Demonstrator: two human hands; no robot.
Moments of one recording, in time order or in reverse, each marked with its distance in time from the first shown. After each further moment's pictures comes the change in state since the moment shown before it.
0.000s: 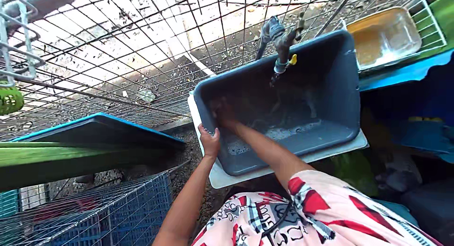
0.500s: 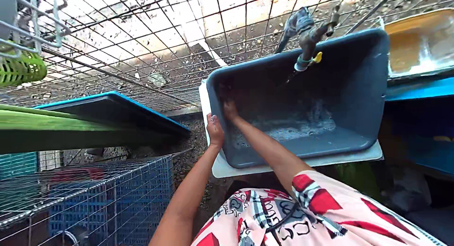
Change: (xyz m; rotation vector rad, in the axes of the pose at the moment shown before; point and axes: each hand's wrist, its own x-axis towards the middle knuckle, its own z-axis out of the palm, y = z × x) left_hand 0.000 0.002 0.001 -0.092 0.051 0.048; right_hand 0.035 -0.039 0.020 0.589 0.382 0.096
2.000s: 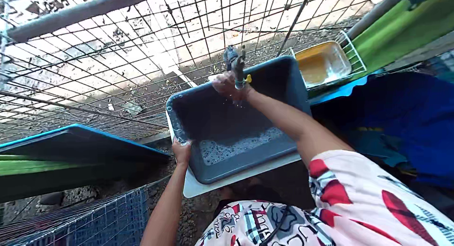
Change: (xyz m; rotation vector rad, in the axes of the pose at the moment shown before) left_hand -0.006 0.023 0.003 0.199 0.031 -0.120; right_hand 0.115 -0.035 -0.240 -0.740 -0.377 -0.645
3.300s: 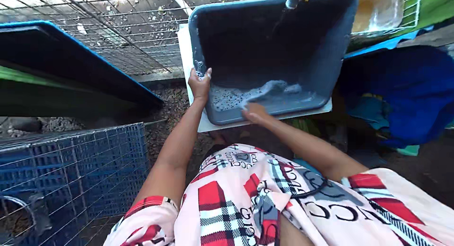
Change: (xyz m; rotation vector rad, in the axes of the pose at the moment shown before) left_hand -0.006 -0.028 -0.007 -0.215 -0.037 0.080; right_hand -0.173 -0.245 0.041 0.199 -0.878 0.924
